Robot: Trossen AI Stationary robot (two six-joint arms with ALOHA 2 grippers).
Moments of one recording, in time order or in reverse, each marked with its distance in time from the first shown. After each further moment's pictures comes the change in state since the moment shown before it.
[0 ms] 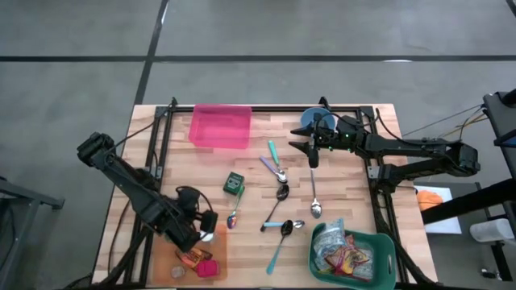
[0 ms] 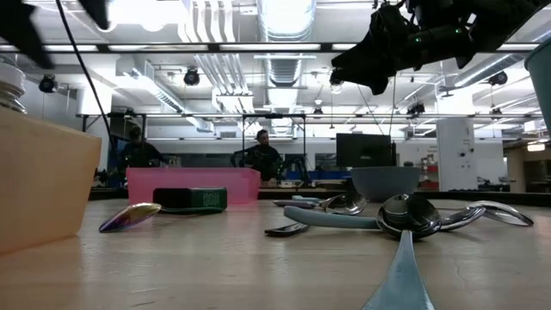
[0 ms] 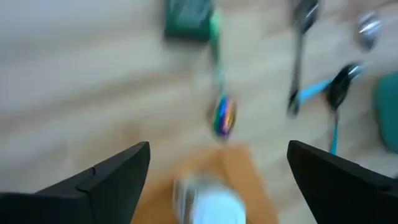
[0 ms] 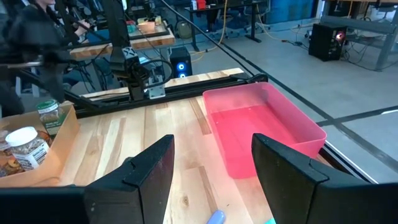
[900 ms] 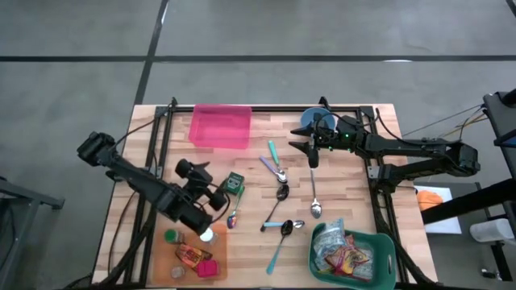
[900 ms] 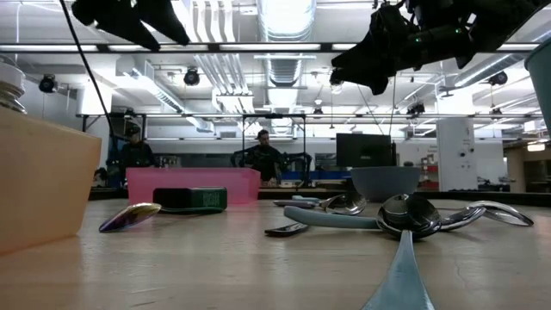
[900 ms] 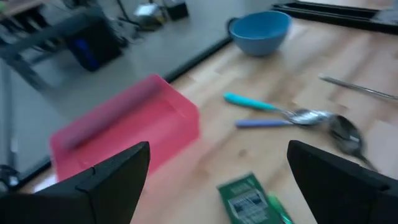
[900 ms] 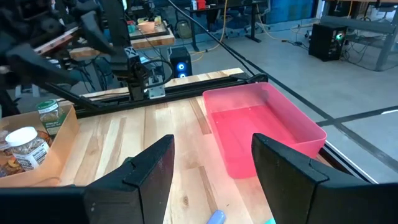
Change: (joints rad) left arm 0.160 -0.004 -0.051 -0.003 -0.638 0.717; right arm 0.000 0.000 0.000 0.000 0.000 0.000
